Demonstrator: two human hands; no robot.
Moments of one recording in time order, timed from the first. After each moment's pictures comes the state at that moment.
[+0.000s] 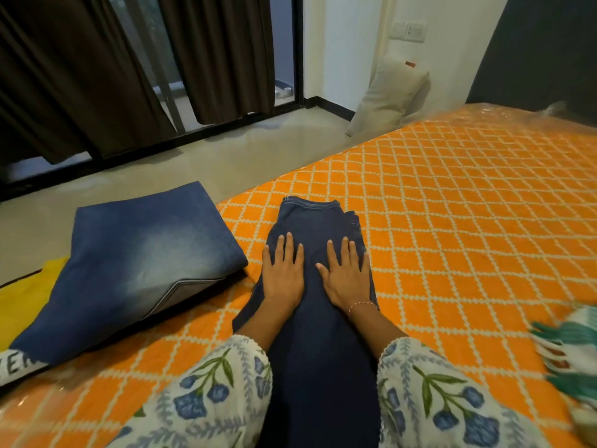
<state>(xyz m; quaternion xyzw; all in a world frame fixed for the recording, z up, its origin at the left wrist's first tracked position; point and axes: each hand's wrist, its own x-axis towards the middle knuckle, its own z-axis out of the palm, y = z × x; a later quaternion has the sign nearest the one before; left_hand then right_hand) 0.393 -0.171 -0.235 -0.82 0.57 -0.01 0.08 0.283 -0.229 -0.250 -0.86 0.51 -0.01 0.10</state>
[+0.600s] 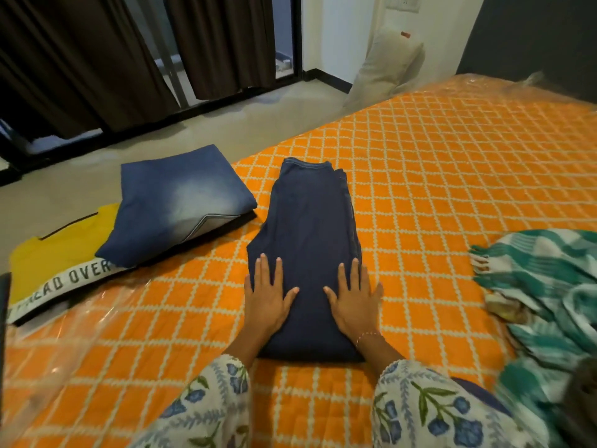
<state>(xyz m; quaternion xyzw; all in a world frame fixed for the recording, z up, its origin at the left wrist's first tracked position) 0.329 0.030 -0.226 -0.82 0.56 0.10 -0.03 0.169 -0.043 -0.236 -0.83 0.54 0.03 0.16</state>
